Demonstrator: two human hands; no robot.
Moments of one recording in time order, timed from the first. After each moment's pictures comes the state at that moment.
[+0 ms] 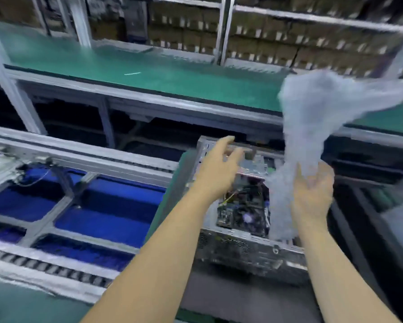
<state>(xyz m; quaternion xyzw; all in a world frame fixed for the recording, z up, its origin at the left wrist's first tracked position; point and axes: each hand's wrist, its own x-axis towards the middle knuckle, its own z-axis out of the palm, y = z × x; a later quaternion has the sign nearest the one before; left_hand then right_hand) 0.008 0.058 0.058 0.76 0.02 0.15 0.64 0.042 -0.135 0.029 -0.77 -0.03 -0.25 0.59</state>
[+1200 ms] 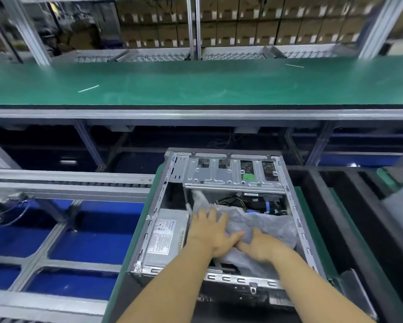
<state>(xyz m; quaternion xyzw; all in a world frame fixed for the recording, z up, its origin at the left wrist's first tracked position) 0.080 -0.006 -0.079 0.99 -0.04 -0.14 0.01 0.100 -0.164 -0.077 -0.93 -0.05 0.35 0.10</state>
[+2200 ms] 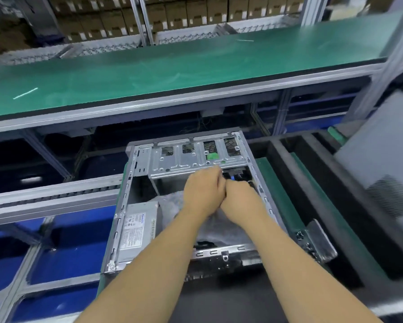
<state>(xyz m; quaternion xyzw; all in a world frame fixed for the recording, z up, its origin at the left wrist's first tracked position) 0.103 -0.058 -0.030 0.97 -0.09 0.13 0.21 0.083 -0.170 -0.027 -0.97 -0.06 0.02 0.25</state>
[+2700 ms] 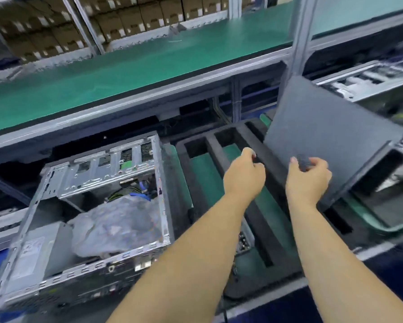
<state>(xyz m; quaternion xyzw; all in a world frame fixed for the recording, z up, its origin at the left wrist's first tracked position) 0.101 -0.375 -0.032 0.92 -0.10 -0.02 0.37 0.076 -0.495 -0.072 -0.70 0.41 -0.30 0.51</state>
